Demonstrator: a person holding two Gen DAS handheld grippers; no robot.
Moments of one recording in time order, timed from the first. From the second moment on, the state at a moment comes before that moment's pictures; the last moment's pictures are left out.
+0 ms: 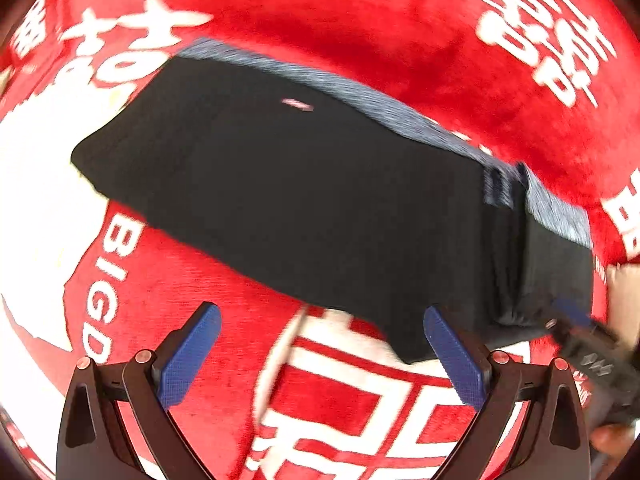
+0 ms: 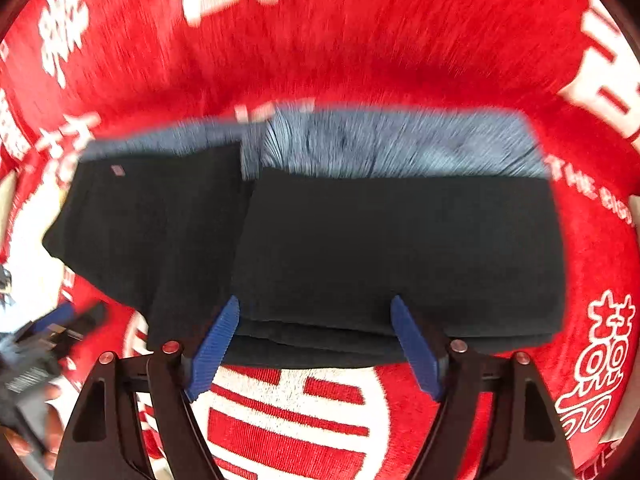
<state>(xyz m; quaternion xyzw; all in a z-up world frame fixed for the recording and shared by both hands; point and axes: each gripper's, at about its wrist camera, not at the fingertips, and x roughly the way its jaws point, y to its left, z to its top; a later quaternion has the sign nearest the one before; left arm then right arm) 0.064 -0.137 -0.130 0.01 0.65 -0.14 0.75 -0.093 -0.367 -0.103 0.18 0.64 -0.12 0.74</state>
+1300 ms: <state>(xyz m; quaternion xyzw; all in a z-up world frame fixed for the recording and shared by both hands) 0.162 -0.017 -0.192 -0.39 0.55 -0.18 0.72 -0.103 -0.318 -0.118 0.05 0.68 -0.12 0.72</state>
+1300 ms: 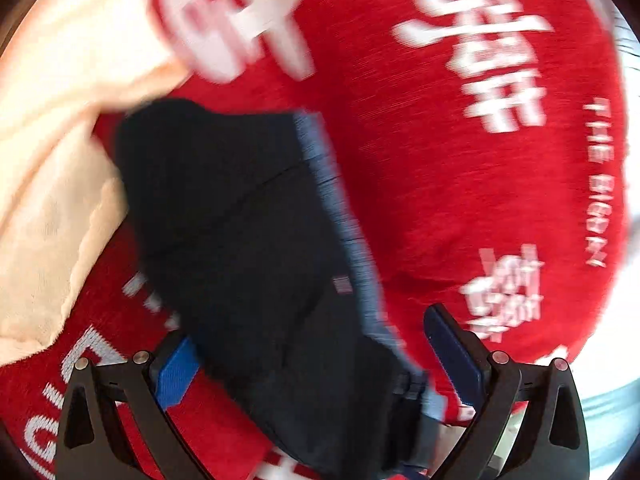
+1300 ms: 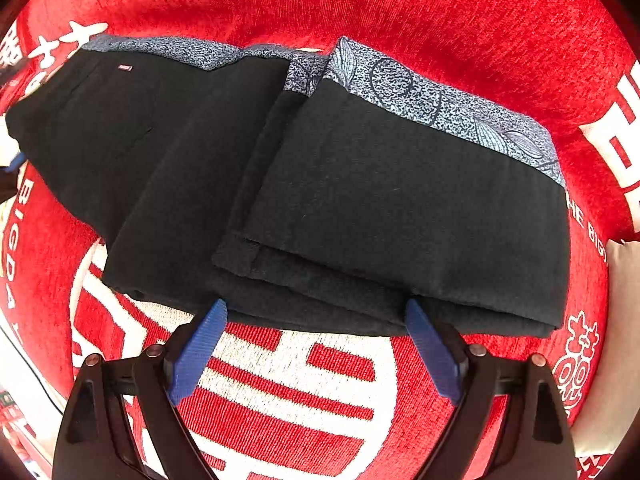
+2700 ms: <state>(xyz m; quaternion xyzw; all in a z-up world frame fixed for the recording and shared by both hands) 0.098 -0.160 -0.106 0.18 0.45 -0.12 0.87 0.197 -0.117 -0.069 -0.02 0.80 0.17 0.57</state>
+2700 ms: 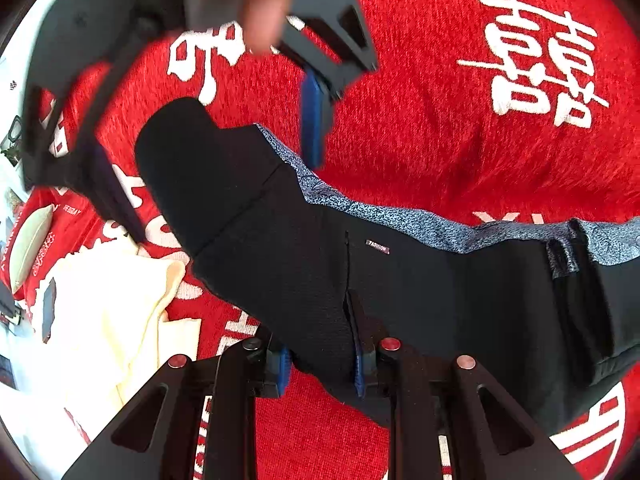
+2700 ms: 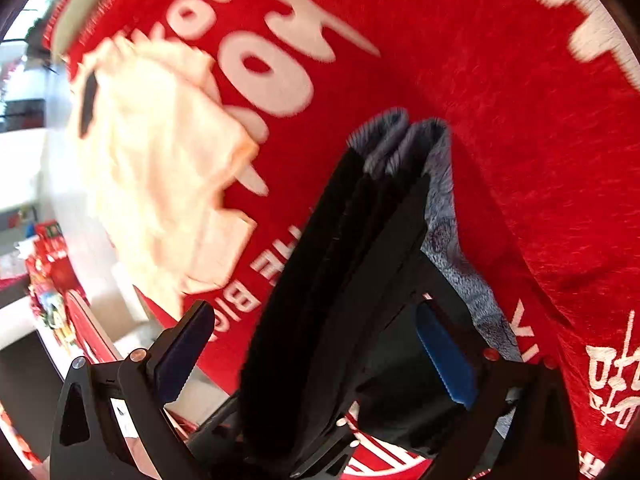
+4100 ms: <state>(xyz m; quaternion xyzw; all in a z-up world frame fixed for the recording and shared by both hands) -0.097 -0.386 -0.035 0.38 0.30 -0.35 0.80 -0.099 -0.510 0.043 0.44 0.49 0.10 0.74</state>
